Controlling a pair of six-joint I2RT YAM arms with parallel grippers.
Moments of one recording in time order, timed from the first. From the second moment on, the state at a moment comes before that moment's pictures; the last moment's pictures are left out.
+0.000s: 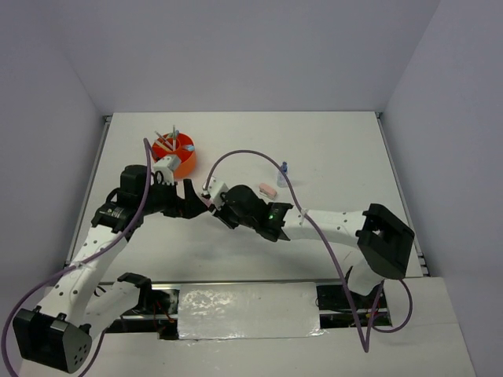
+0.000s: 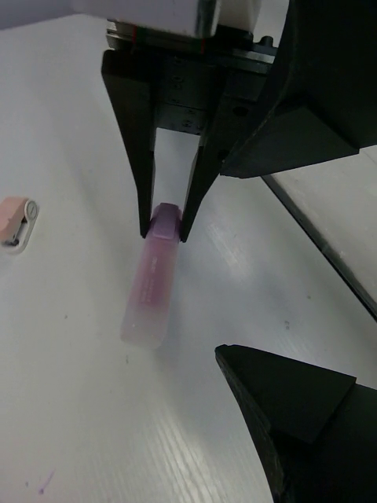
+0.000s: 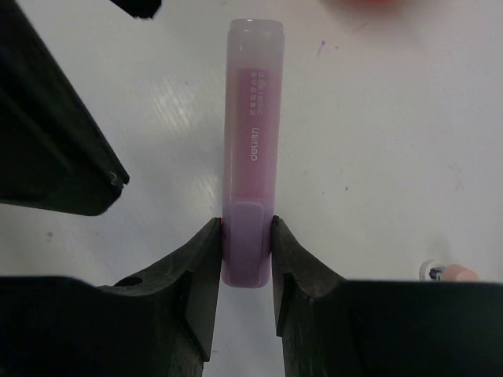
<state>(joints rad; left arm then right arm) -0.22 0.91 0.79 -0.54 0.47 -0.29 1.08 1.60 1.01 0.03 0.15 -0.08</state>
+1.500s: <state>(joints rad) -0.26 0.79 0.79 -0.43 0.69 -0.31 0.98 1.21 0.59 0.56 -0.13 0.12</state>
